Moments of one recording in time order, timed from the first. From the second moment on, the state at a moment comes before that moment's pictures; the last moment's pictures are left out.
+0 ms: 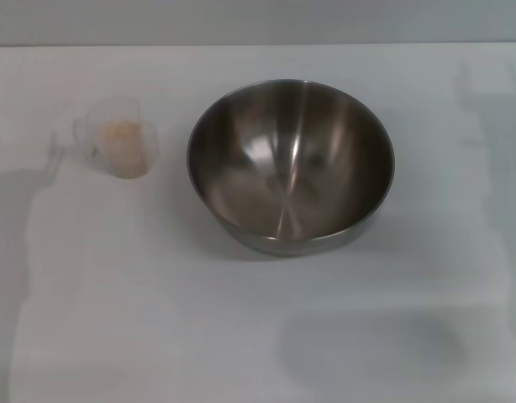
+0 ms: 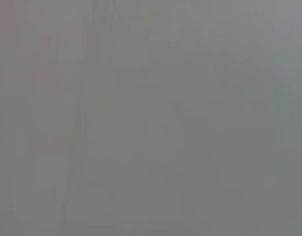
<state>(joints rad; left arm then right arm) -0.30 -2.08 -0.85 -0.30 2.14 1.43 -0.05 0.38 2.08 1.15 0.58 -2.40 -1.35 -0.14</state>
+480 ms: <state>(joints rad) -0.21 -2.08 -0.72 -0.44 2.13 1.26 0.10 0.48 2.08 1.18 0.26 -2.39 -1.38 0.11</state>
